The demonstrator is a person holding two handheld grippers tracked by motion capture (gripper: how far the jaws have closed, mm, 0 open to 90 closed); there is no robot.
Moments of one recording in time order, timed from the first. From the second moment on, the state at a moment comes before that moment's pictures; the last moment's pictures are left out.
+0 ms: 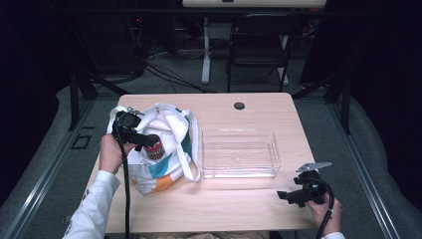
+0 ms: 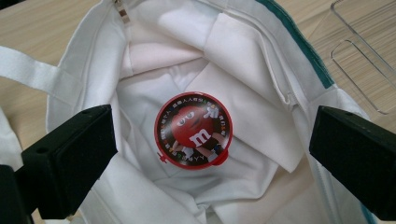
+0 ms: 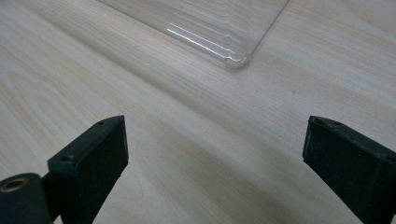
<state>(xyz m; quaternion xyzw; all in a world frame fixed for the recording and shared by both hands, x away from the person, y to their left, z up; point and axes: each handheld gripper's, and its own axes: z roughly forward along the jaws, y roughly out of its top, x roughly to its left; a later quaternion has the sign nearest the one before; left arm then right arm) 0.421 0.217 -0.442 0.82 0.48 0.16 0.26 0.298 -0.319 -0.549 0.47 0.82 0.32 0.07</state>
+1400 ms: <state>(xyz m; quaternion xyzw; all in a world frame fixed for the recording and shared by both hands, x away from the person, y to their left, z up) 0.468 0.208 -0.509 0.84 0.52 0.08 0.15 0.296 -0.318 -0.550 0.47 0.82 0.31 0.06</state>
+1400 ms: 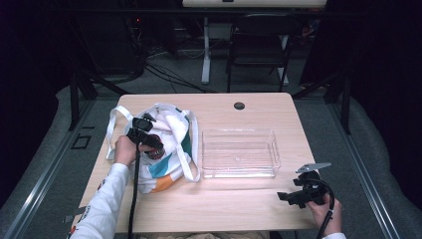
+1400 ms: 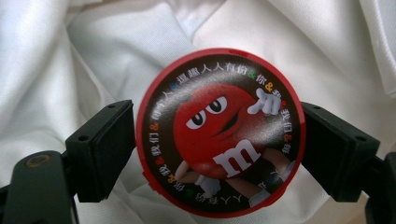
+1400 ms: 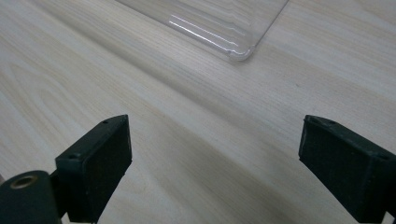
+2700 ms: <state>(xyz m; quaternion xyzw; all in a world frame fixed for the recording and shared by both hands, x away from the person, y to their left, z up) 0.456 0.210 -0.491 0.85 0.50 0.09 0.17 0.295 -0.316 -0.548 0.47 0.83 0.31 0.07</state>
